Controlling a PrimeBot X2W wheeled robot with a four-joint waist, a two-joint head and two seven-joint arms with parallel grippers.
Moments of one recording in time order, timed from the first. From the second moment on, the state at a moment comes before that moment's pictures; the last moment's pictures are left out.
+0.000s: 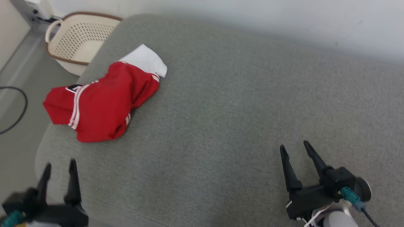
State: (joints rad) left arm -0.28 0.10 0.21 0.36 -0.13 -0.11 -0.26; right arm -0.21 -0.13 0.25 0.26 0.08 0.13 -0.26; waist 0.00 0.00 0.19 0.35
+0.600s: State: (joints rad) left arm -0.63 0.28 0.26 0.70 -0.18 -0.13 -0.26; right arm -0.30 -0.16 0.27 0.21 0.06 0.13 -0.26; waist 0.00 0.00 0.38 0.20
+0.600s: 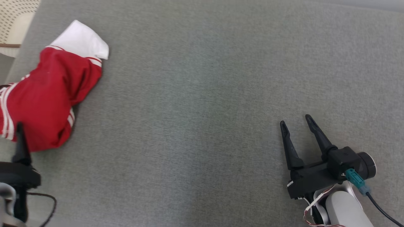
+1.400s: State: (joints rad) left arm -0.62 0.29 0.22 0.54 -0.22 -0.13 -0.26; right arm -0.32 -0.14 0.24 0.20 0.06 0.13 -0.26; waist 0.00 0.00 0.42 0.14
